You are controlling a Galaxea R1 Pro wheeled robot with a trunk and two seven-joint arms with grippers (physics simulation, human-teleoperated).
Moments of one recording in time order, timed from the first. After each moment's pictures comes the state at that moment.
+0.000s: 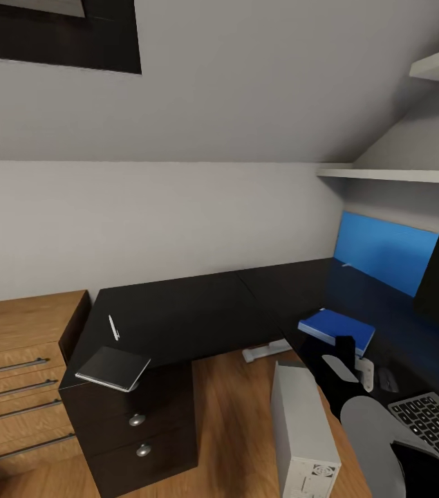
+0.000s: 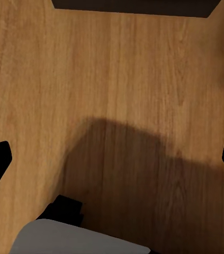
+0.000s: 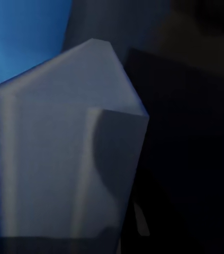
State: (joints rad) left arm -0.10 -0.04 -0.38 -0.31 0.62 -0.23 0.26; right arm -0.82 0.00 -0.28 -0.37 -1.37 -0.64 0.00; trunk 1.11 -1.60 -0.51
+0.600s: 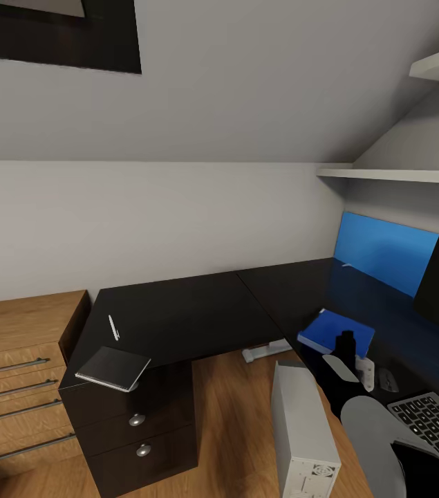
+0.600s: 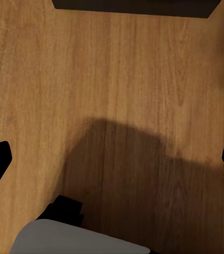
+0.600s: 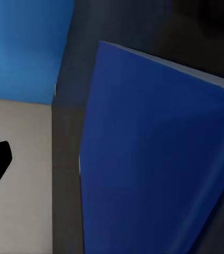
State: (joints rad) left arm -0.10 -0.04 -0.38 -0.31 0.62 -0.23 0.26; right arm -0.82 0.00 -0.28 -0.38 -1.36 -0.64 0.00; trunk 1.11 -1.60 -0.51
